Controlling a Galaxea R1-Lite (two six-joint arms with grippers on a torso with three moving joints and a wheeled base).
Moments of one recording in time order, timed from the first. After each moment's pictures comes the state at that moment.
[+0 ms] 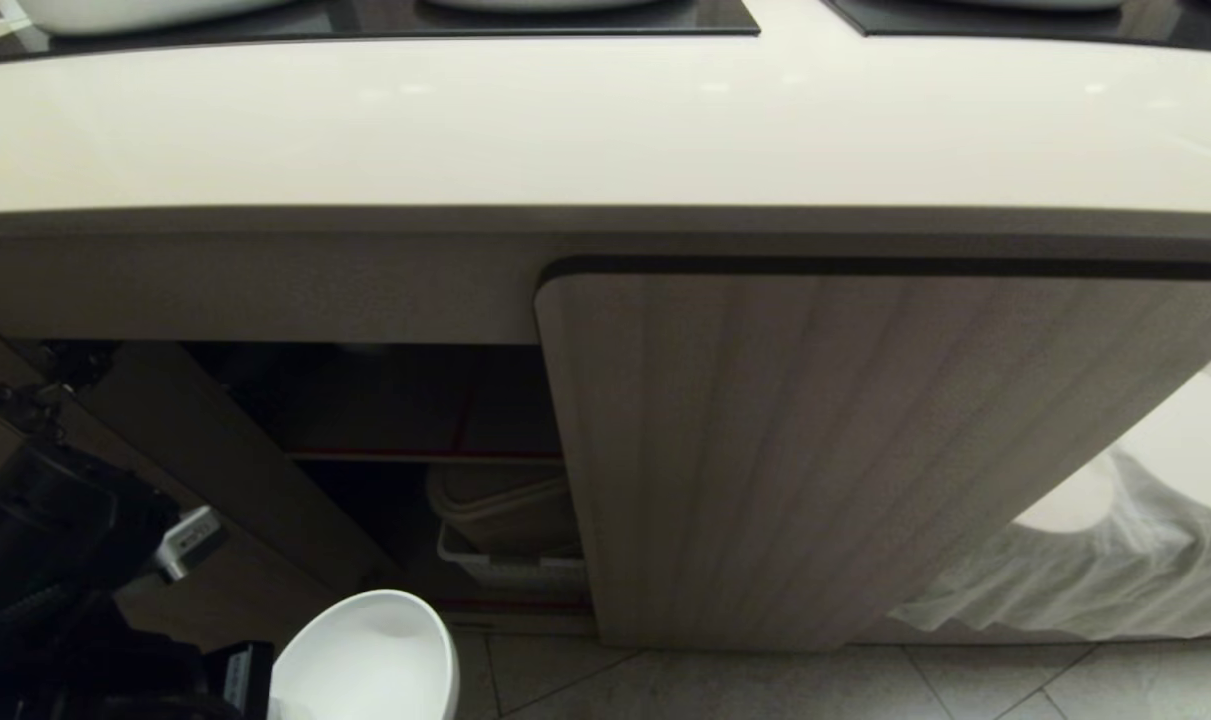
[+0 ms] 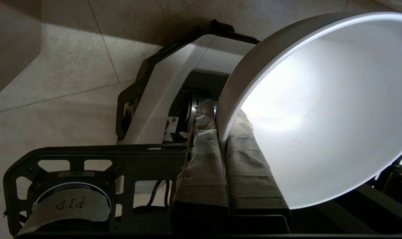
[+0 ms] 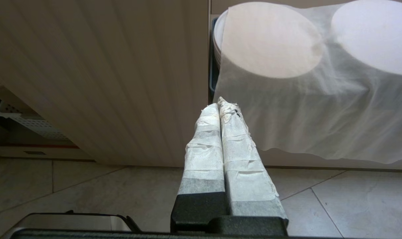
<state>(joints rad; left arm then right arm) -0.50 1.22 -0.71 0.56 -0.02 -0.73 0.00 0.00 0.00 0.00 -0.01 0.01</state>
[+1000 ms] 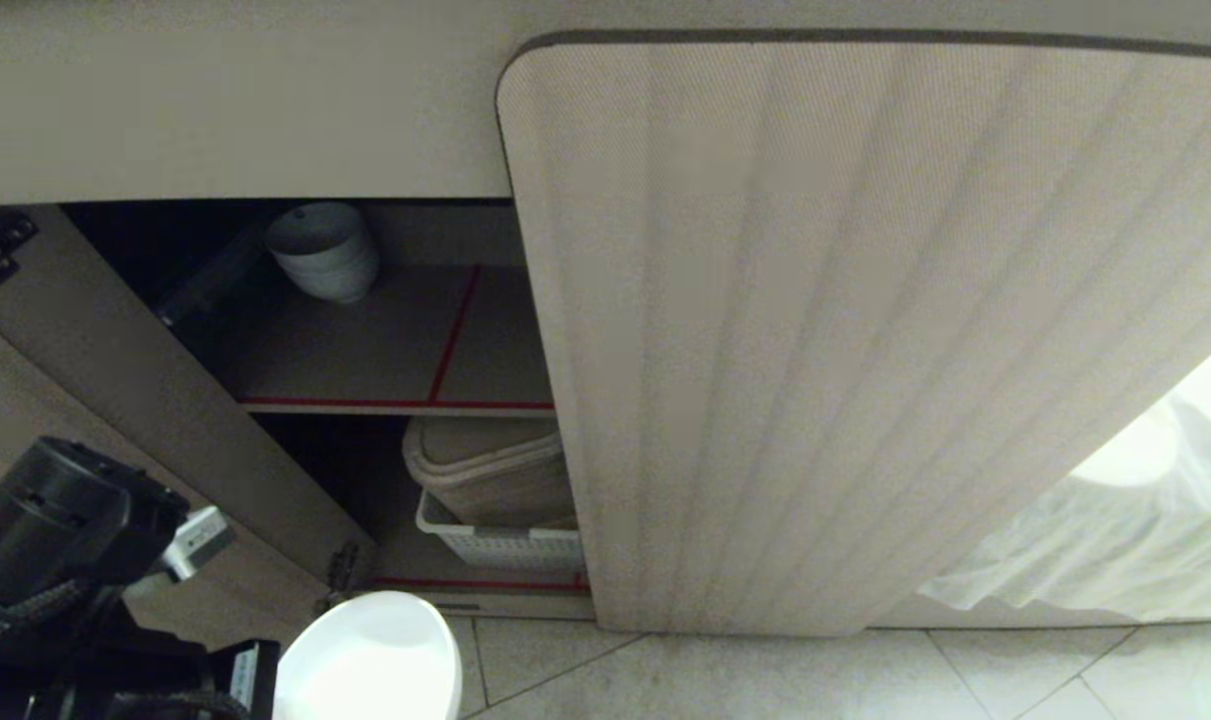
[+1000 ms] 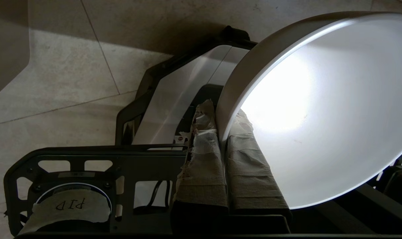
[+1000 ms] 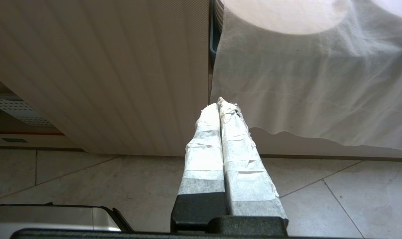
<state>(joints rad) -0.50 1.23 -0.71 0.55 -0.02 -0.72 0.00 0.00 0.00 0.00 0.00 0.01</state>
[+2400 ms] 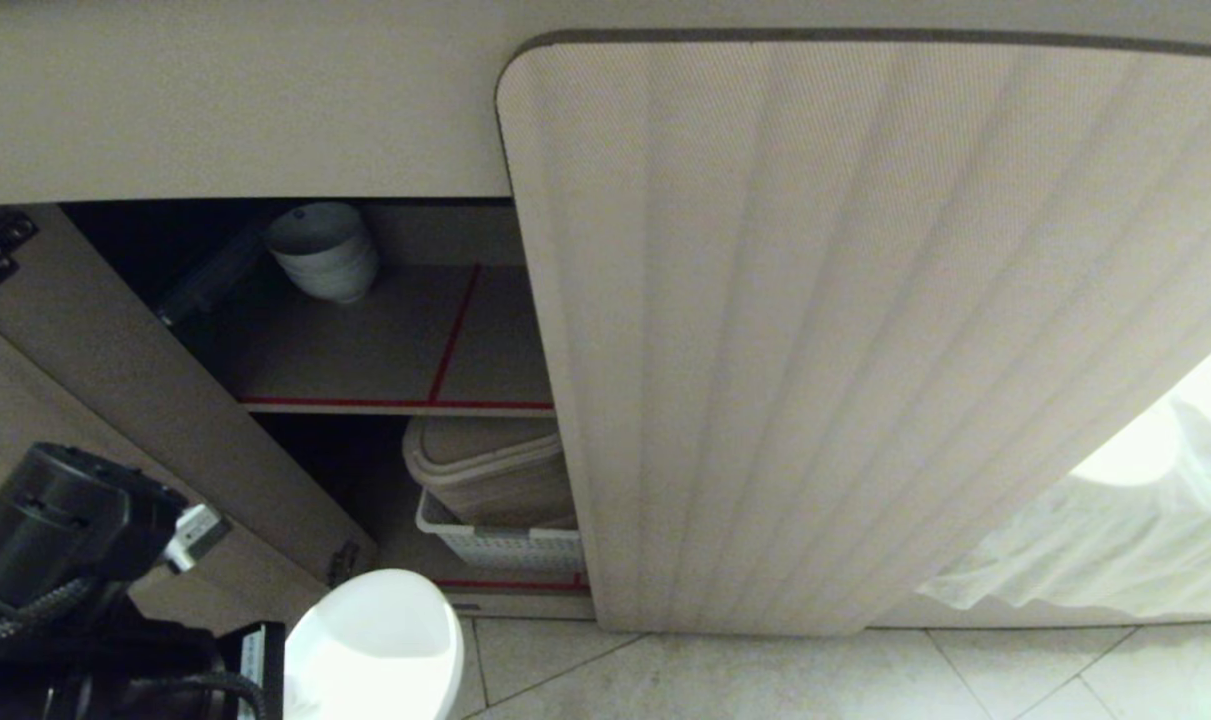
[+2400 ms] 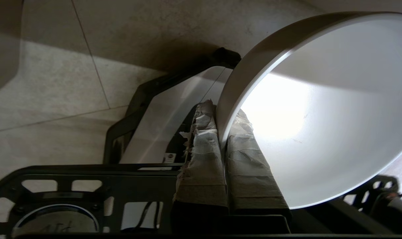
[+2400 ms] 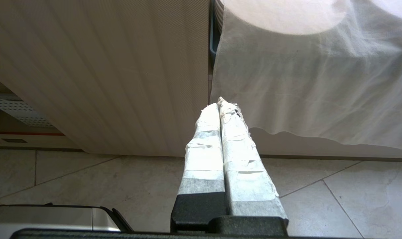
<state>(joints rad) -0.47 1.23 -0.65 0.43 -0.01 -0.75 0.00 0.00 0.00 0.00 0.00 0.01</state>
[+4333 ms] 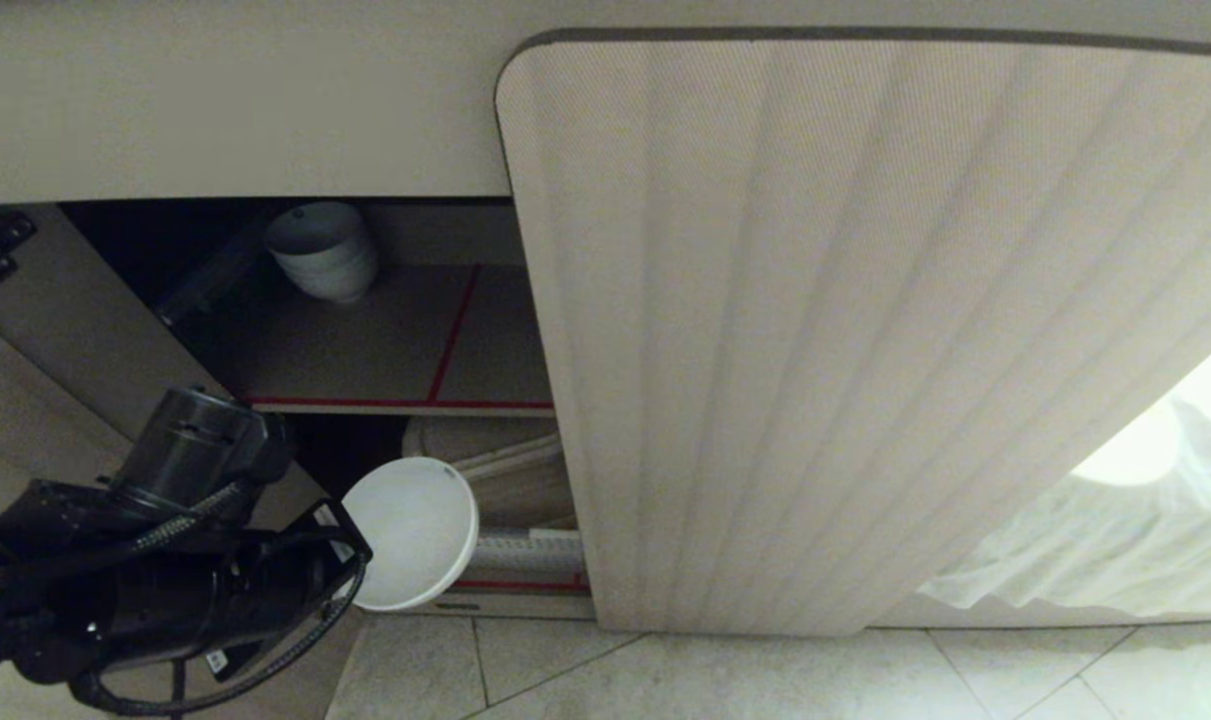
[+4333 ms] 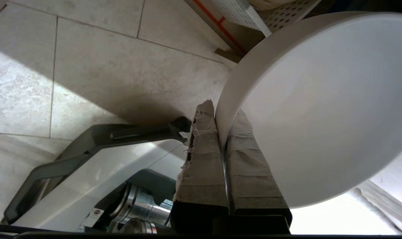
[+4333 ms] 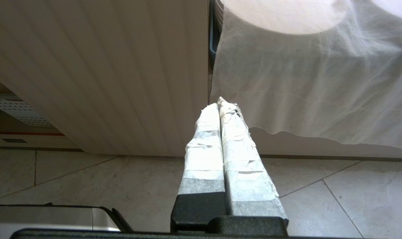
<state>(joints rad) -0.42 1.45 -0.68 0.13 0.17 -1.08 0.00 0.00 0.00 0.00 -0.01 0.01</state>
